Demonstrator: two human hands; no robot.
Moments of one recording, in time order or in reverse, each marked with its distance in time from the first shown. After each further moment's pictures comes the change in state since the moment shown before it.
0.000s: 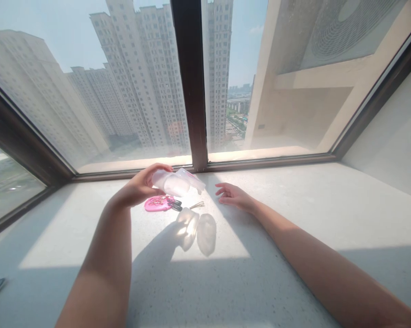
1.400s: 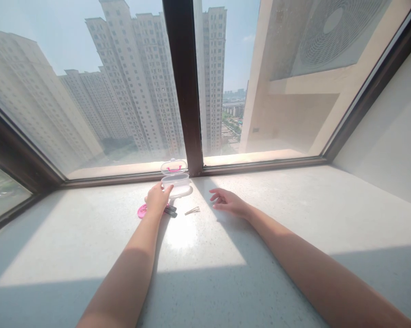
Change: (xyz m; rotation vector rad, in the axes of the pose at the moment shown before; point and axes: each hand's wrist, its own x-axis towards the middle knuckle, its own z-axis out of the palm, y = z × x) left_hand 0.047 -0.126 0.067 0.514 0.561 -0.573; right_hand 0.001 -0.001 0.003 -0.139 -0.015 -0.029
